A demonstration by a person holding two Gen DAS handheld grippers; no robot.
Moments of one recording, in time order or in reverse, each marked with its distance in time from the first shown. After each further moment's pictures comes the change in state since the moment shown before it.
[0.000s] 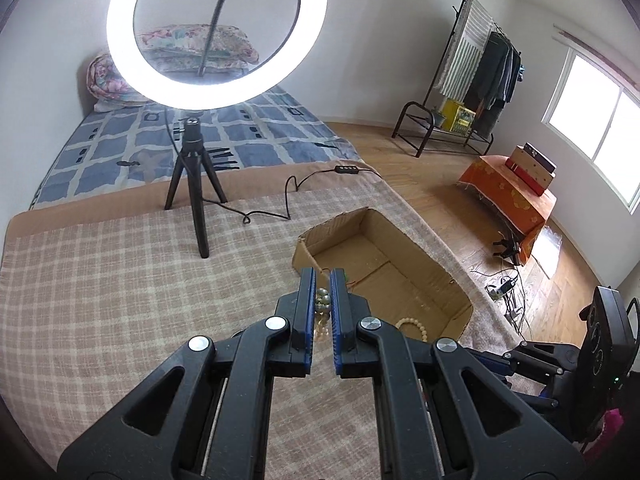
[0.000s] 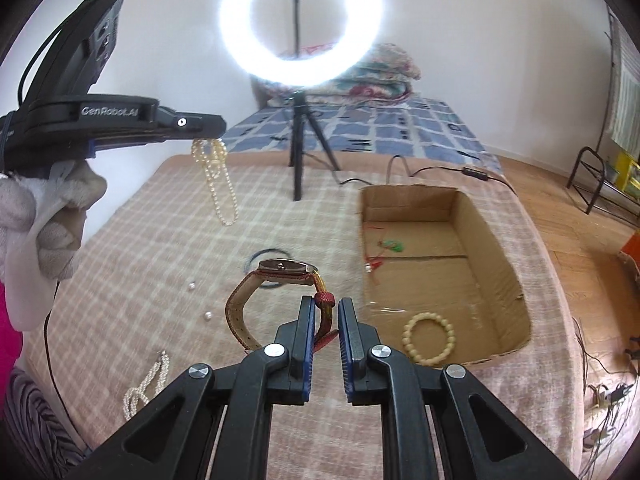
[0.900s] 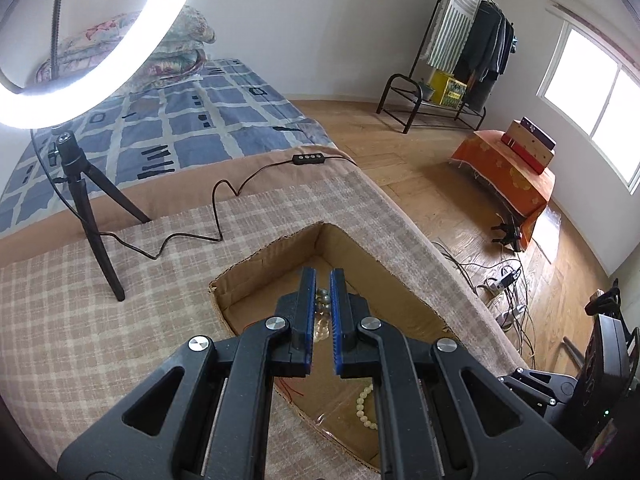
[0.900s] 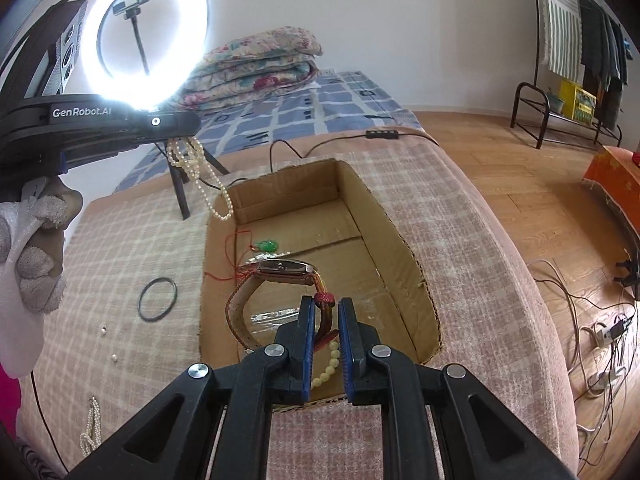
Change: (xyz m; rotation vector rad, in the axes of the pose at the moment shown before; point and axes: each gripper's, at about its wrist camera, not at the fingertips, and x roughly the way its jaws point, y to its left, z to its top) left arm 0.141 -0.072 0.045 0.050 0.097 -0.017; right arm 0.039 -0.115 -0.001 0.233 0.058 -0.124
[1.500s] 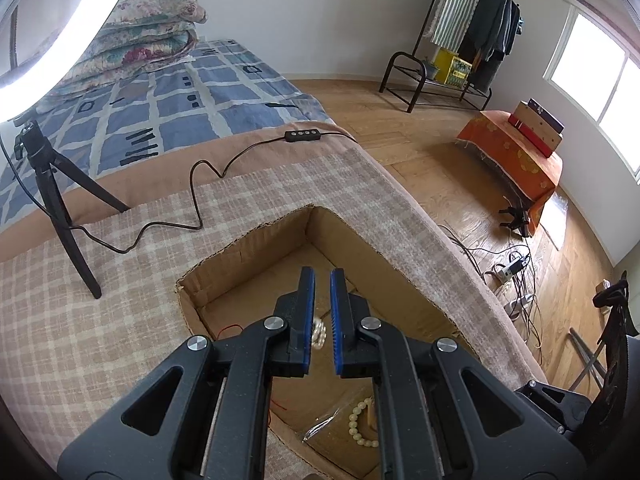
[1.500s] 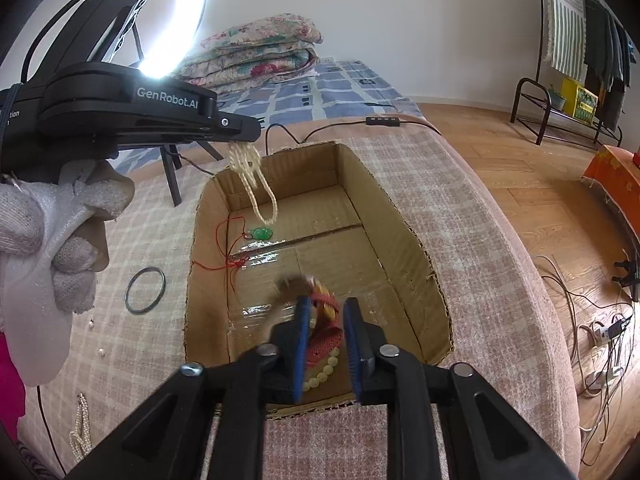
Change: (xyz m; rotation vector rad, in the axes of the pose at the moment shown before) left arm 0.042 -0.015 0.000 0.009 0.066 0.016; right arm 0.011 0.006 -0.001 -0.029 0.015 -0.020
